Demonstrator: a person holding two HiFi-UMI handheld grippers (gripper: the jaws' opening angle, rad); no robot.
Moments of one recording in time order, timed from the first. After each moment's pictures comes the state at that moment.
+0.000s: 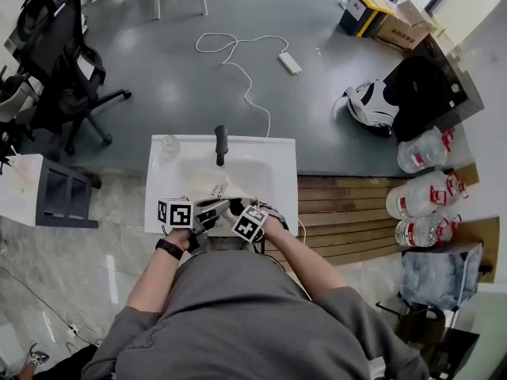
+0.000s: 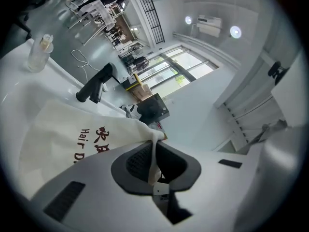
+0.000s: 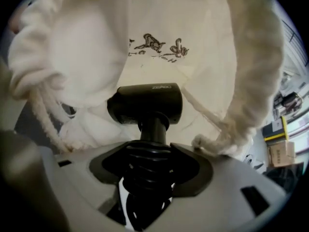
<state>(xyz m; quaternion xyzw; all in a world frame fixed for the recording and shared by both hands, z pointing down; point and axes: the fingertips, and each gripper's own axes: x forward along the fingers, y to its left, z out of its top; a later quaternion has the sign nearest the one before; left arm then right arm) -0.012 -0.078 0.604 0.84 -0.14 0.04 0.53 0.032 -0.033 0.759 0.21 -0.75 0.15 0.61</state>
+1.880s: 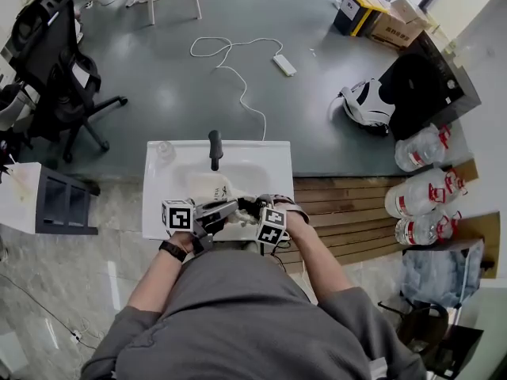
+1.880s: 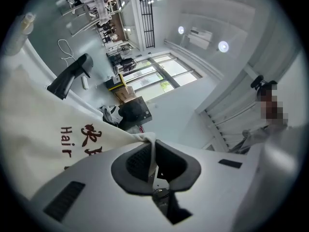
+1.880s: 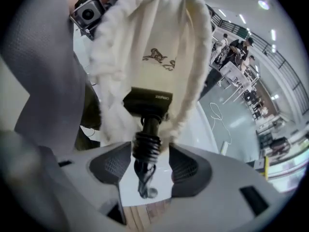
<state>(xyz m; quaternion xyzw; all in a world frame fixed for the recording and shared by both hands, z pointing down) 0.026 -0.076 0.562 0.85 -0.06 -0.04 0.53 0.084 -0.054 0.708 0.18 -0.78 0.00 0.60</state>
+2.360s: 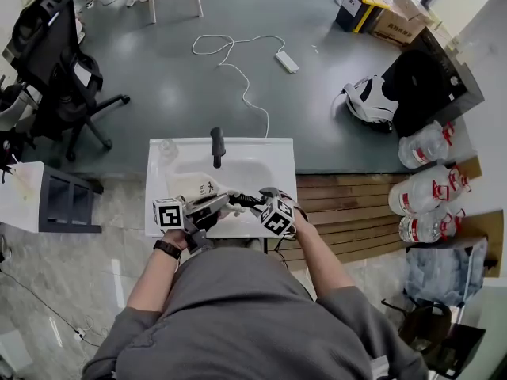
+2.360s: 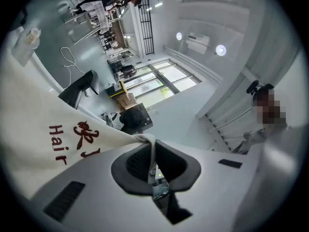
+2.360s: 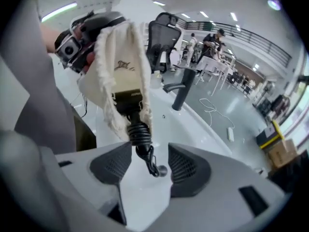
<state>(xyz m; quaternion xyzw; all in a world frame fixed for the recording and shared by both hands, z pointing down) -0.006 -0.091 0.559 0.85 -0.09 -0.07 0.52 0.079 -0.076 0.699 0.27 -0.82 0.09 0.50</state>
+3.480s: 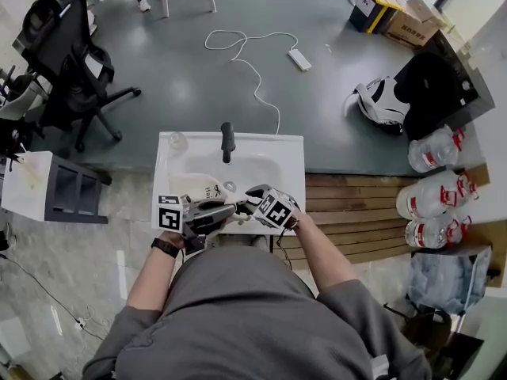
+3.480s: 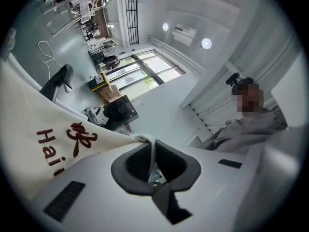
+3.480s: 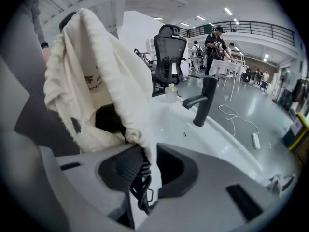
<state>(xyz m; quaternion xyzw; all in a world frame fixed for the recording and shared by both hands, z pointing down) -0.005 -0.046 0.523 0.88 0.01 -0.06 0.48 0.016 -0.075 0.694 0.19 -0.89 0.15 0.40</state>
